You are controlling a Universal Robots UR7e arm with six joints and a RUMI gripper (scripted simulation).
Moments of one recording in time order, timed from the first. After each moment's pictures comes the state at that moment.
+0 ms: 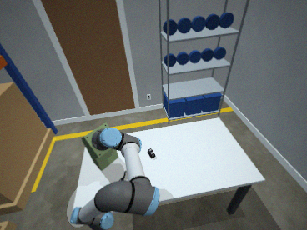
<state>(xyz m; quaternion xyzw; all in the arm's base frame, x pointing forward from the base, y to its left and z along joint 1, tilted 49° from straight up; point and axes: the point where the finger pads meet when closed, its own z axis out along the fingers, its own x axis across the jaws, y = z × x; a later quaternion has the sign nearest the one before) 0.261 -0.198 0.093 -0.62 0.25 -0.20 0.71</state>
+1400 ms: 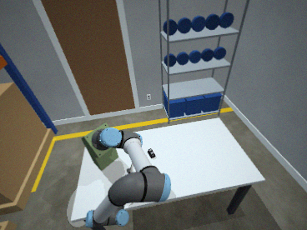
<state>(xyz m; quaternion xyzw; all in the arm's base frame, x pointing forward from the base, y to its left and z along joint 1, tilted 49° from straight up) 0.278 -0.163 0.081 -0.68 0.27 -0.04 0.68</state>
